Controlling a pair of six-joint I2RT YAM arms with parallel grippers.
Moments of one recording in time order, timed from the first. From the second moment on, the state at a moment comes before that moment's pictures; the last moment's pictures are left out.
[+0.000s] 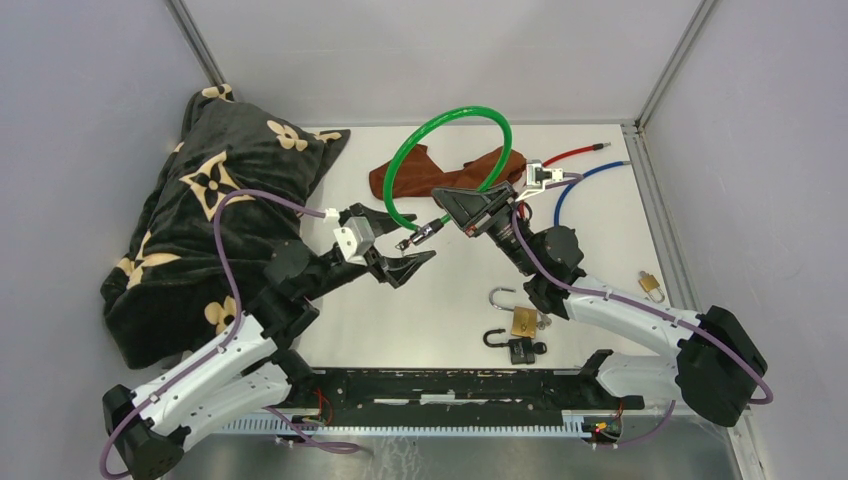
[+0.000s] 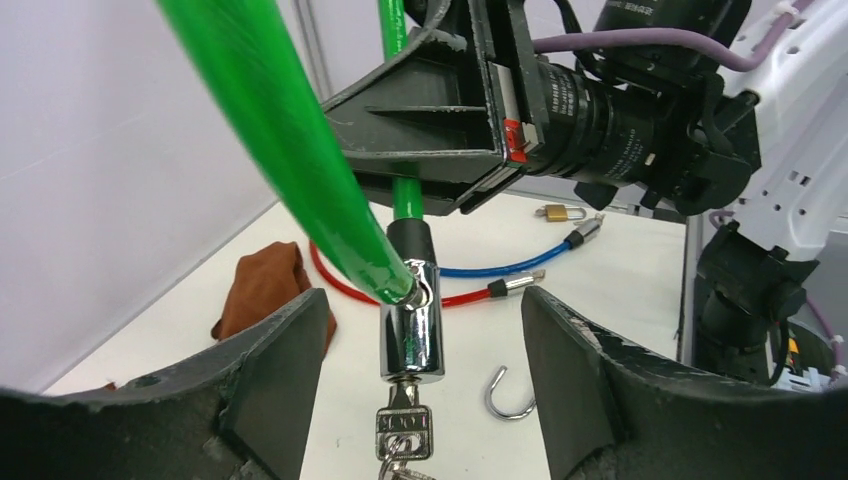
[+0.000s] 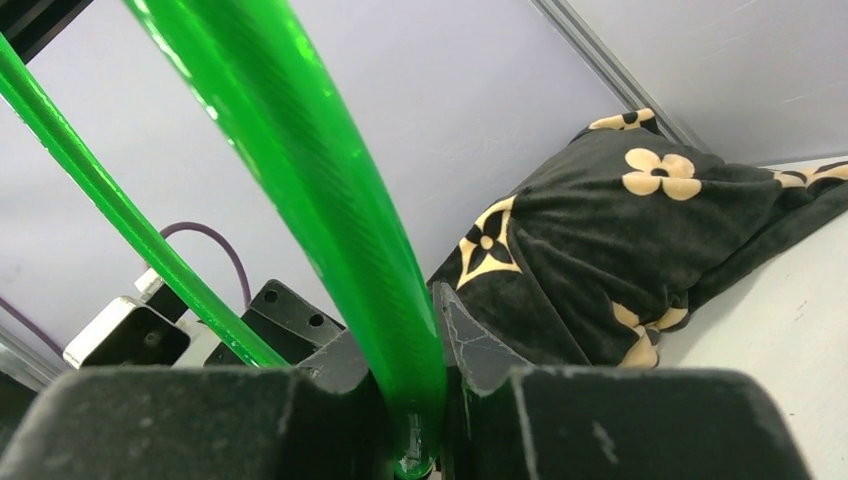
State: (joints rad) left arm -0.78 0.75 0.66 0.32 0.32 0.05; right arm 0.81 1.20 0.67 1.01 -0.01 0.92
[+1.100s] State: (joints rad) left arm -0.78 0.79 0.64 0.37 0.40 -0.01; right arm 0.79 1.24 0.70 1.11 -0.32 0.73
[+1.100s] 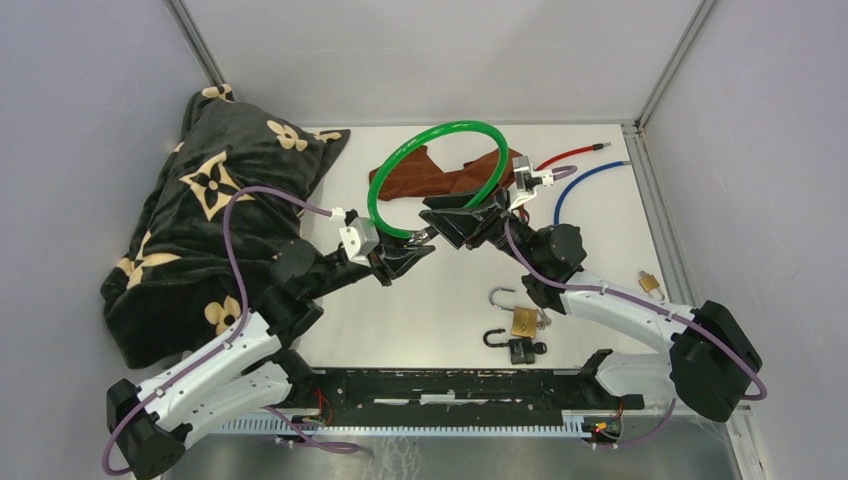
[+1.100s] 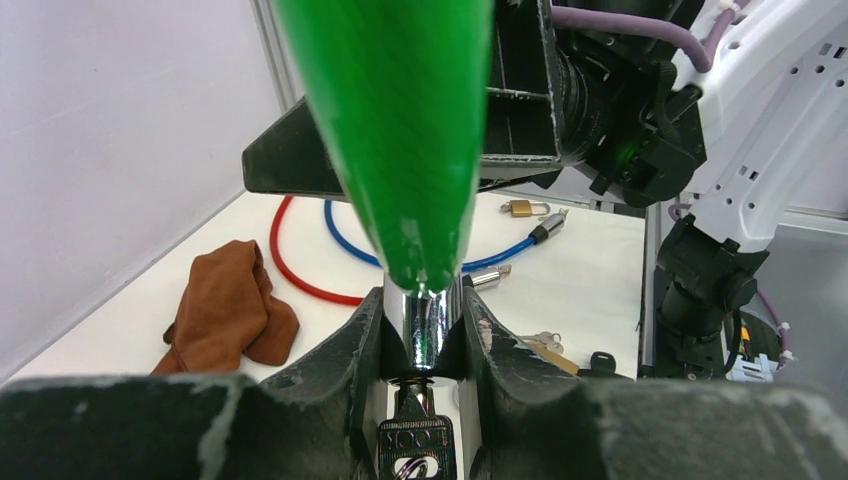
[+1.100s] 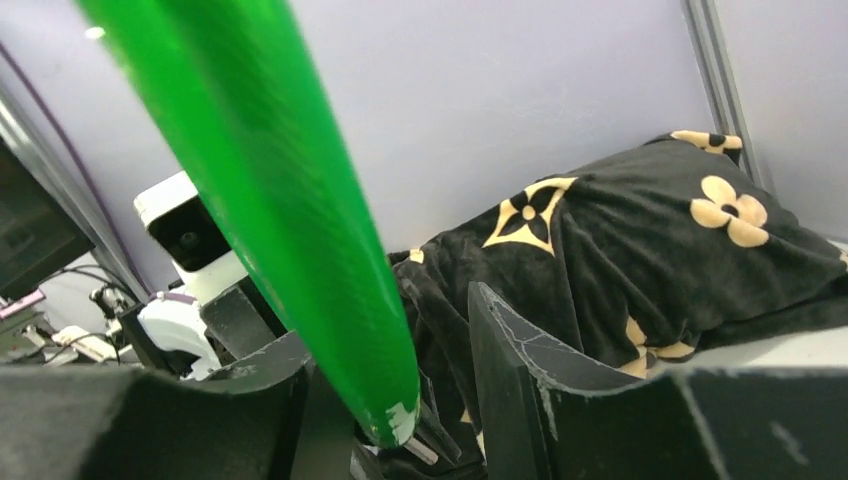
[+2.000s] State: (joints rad) left arm -0.77 0.77 0.64 0.35 0.48 -0.05; right arm 0.73 1.15 0.69 1.10 -0.59 0.54
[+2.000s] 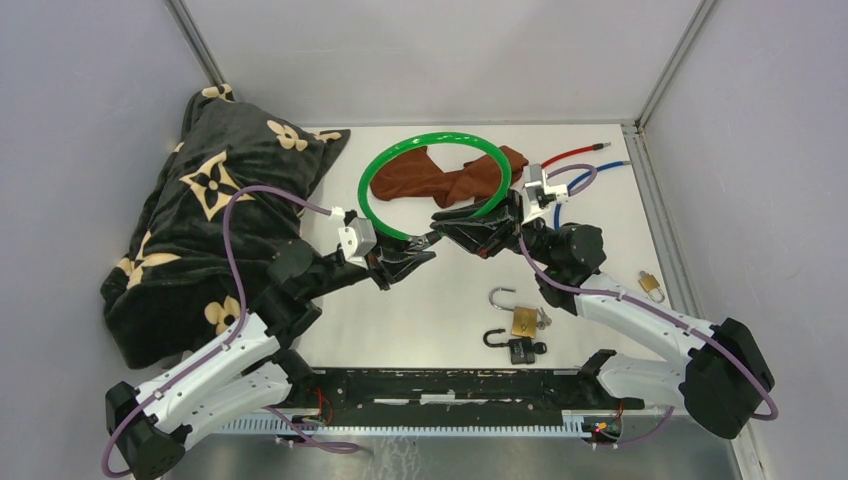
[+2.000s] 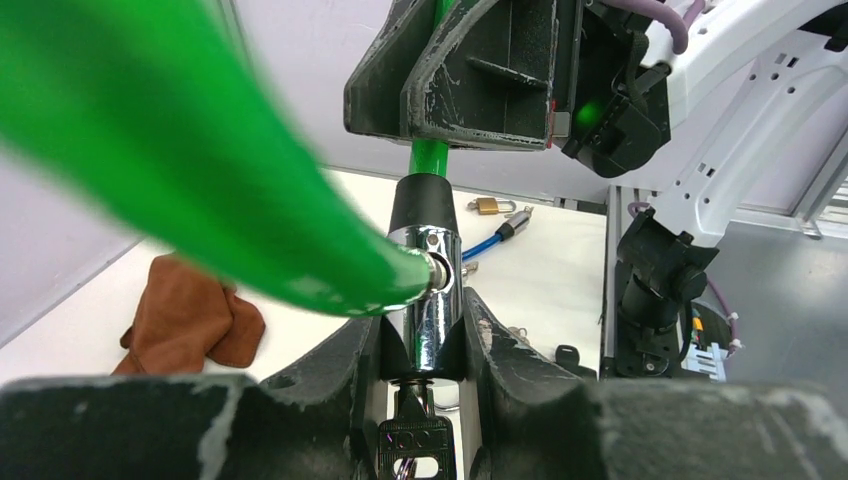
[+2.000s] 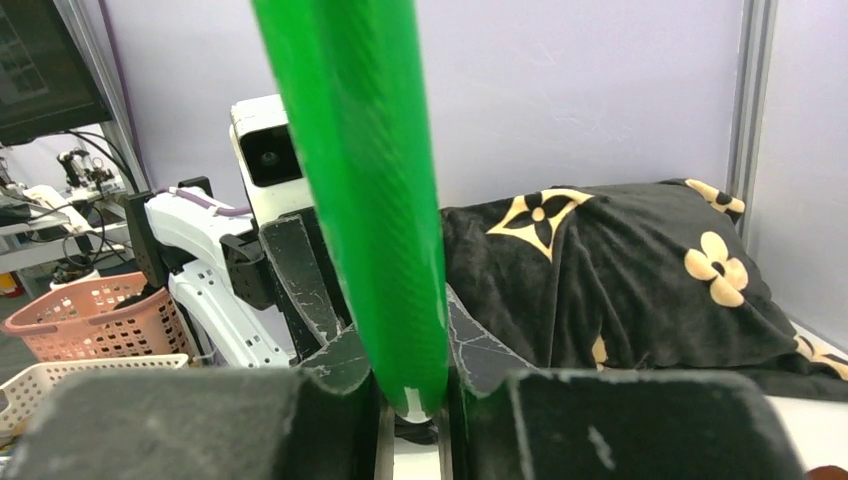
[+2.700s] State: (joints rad) left arm -0.78 0.72 0.69 0.37 0.42 -0.08; right arm 0.68 1.17 0.61 1.29 -0.48 0.74
